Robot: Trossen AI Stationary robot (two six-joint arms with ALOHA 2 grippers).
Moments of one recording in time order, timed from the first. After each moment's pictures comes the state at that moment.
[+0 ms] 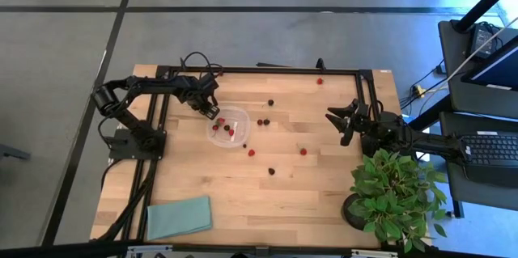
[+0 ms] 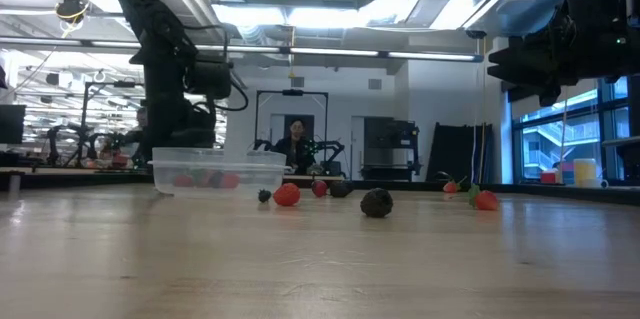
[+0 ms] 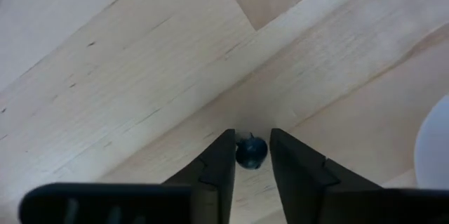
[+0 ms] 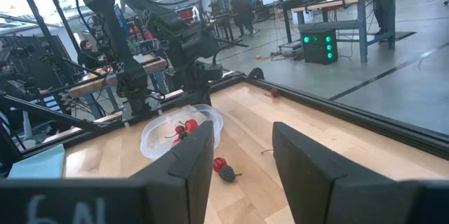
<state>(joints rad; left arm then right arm) 0.69 1.56 0.72 -0.59 -0.10 -0.31 -0.17 0.02 0.01 0.05 0.22 0.26</state>
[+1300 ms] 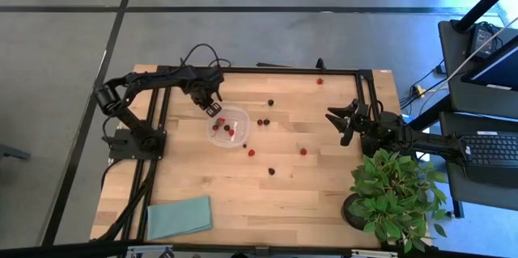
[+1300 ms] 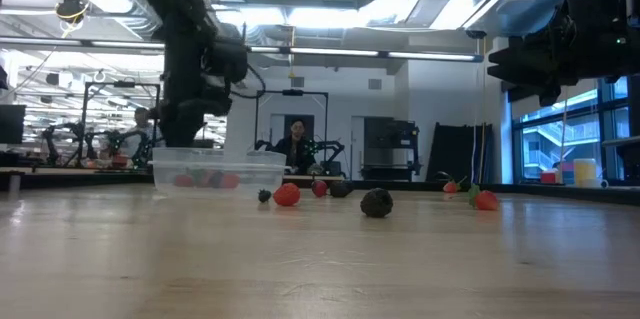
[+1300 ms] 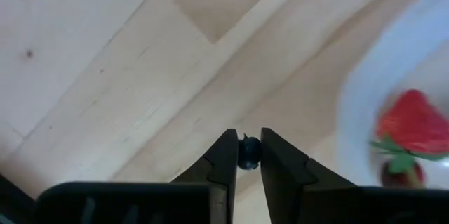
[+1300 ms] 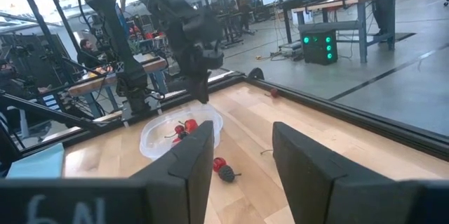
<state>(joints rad) 0.66 1.57 0.96 -0.87 -0.07 -0.17 -0.17 0.02 0.01 0.05 0.22 0.25</state>
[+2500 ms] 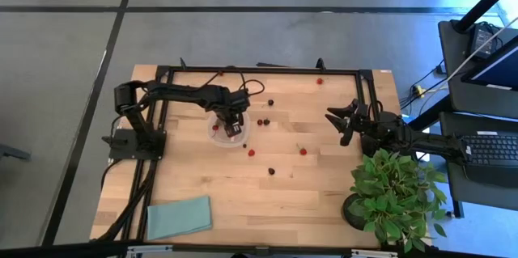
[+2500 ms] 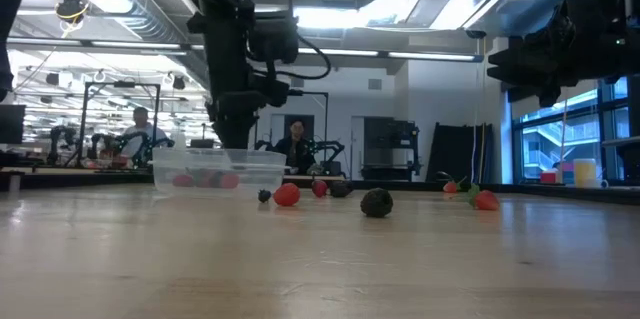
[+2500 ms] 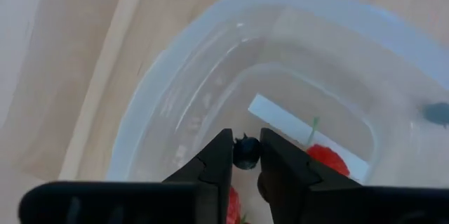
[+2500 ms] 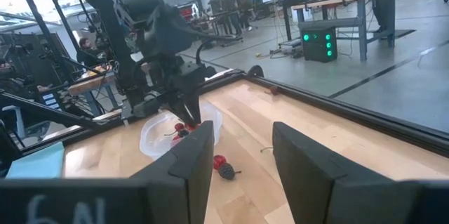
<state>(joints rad) 0.31 1.72 1.10 -0.71 -0.09 -0.12 -0.17 0.03 0.01 0.05 0.22 0.26</state>
